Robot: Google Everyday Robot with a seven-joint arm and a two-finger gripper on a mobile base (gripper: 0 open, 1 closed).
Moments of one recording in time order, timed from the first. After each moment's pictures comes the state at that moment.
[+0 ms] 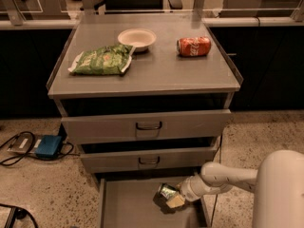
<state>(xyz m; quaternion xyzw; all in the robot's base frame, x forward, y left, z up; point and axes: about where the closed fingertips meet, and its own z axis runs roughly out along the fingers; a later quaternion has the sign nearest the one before) 0.496 -0.101 0.280 -0.46 0.83 0.27 0.17</state>
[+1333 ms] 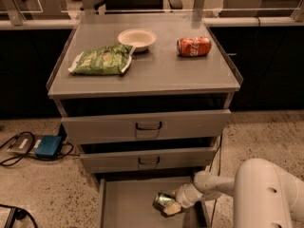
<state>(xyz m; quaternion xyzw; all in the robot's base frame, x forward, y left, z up) 0.496 -0.097 0.183 -0.51 0.80 0.27 0.17</state>
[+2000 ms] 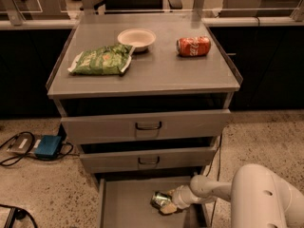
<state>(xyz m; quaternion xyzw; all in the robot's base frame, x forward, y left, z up) 0.515 -0.081 0.155 -0.53 0.79 0.25 0.21</state>
